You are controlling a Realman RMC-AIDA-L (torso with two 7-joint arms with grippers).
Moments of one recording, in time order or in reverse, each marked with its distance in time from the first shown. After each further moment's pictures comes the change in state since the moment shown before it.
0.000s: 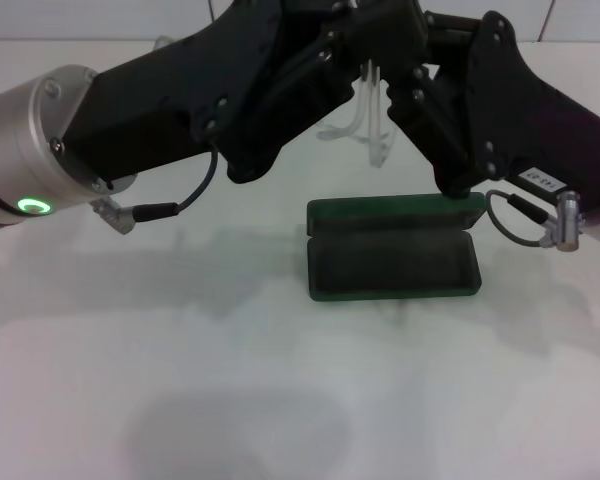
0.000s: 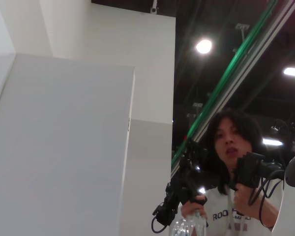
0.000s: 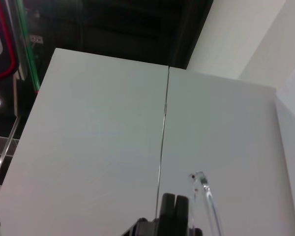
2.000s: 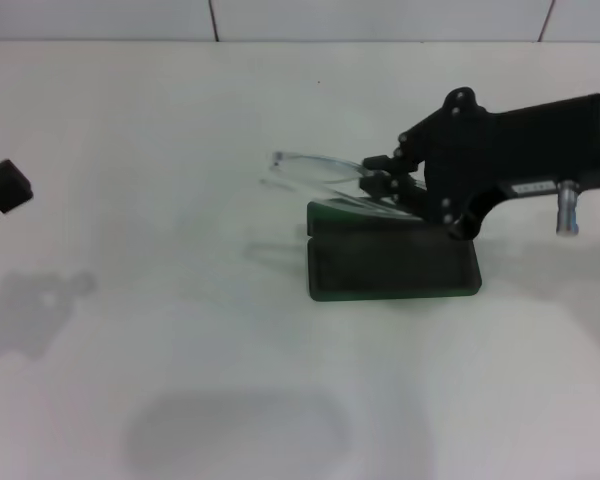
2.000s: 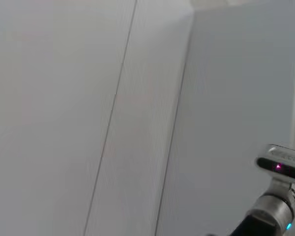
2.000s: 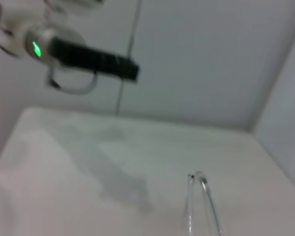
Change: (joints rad) left arm 0.414 0.155 -0.462 -0.017 0.346 0.057 0.073; right arm -0.233 -0.015 0.400 -1.265 -1.596 0.383 1.236
